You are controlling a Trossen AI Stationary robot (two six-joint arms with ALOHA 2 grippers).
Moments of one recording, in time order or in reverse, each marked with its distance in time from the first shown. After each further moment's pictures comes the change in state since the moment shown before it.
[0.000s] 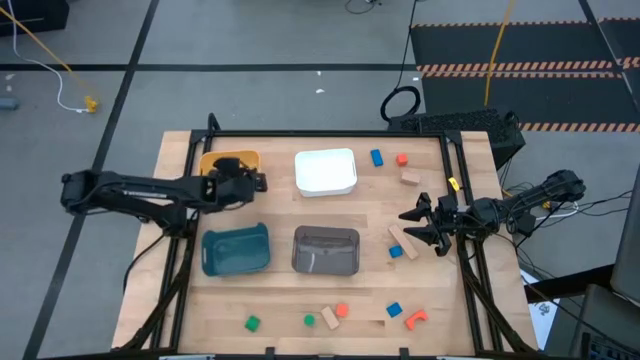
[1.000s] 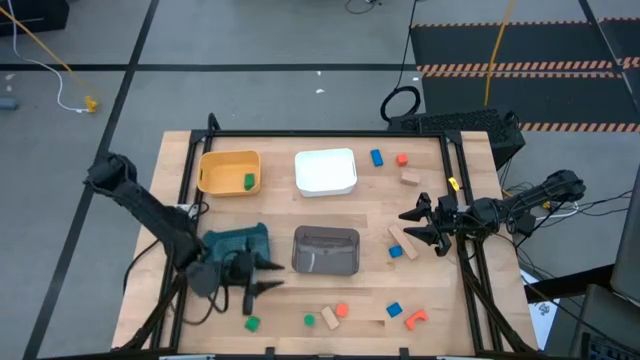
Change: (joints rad) left arm -0.868 0.299 0.154 0.588 0.075 0.582; right arm 0.000 0.000 0.000 0.000 0.000 0.000
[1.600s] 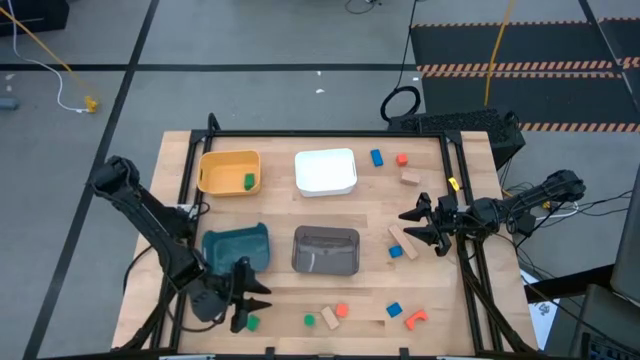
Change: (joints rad) left arm -0.061 0.057 0.098 -0.357 0.215 -0.536; right arm 0.000 0.000 0.000 0.000 0.000 0.000
